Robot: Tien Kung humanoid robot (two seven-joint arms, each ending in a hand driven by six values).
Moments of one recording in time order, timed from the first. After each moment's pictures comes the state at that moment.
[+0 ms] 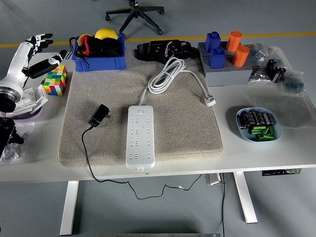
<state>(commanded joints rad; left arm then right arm) -0.38 0.27 -1.48 -1.27 1.63 0.05 0.06 0.08 -0.24 1.69 0.18 -0.83 -0.16 -0.19</state>
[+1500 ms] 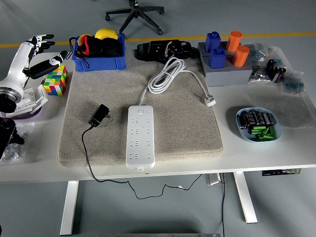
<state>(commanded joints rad) -0.37 0.26 -1.48 -1.28 1.64 0.05 0.07 0.08 -0.23 1.67 0.18 -0.82 -0.16 -0.20</state>
